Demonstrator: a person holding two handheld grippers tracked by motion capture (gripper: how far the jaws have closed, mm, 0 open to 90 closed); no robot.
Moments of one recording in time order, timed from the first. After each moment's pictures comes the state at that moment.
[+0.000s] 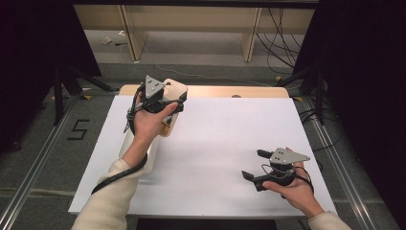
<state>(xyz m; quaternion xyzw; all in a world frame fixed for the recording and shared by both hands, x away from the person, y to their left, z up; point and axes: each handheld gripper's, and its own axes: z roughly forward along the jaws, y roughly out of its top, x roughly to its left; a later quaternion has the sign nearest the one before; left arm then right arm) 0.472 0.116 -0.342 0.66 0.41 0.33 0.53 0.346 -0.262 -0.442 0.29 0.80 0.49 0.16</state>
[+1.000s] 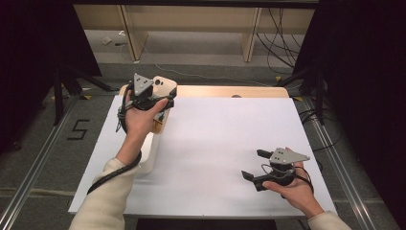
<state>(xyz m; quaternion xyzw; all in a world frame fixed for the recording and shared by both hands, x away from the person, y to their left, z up) 0.478 0.141 -0.340 0.64 0.43 0.34 0.53 0.347 -0.262 -0.442 0.29 0.80 0.49 0.16</state>
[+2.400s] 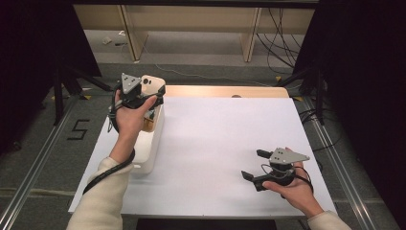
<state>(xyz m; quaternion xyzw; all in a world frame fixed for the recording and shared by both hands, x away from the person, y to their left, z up) 0.484 0.169 -0.345 0.61 0.47 0.36 0.53 0.347 -0.262 -0.442 0.28 0.81 0.49 0.16</state>
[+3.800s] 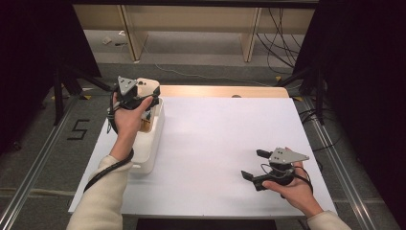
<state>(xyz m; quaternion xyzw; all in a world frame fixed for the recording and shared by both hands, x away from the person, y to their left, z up) 0.499 0.184 -0.366 0.60 0.49 0.36 0.51 0.347 -0.261 -0.442 0.29 0.80 0.49 0.16</state>
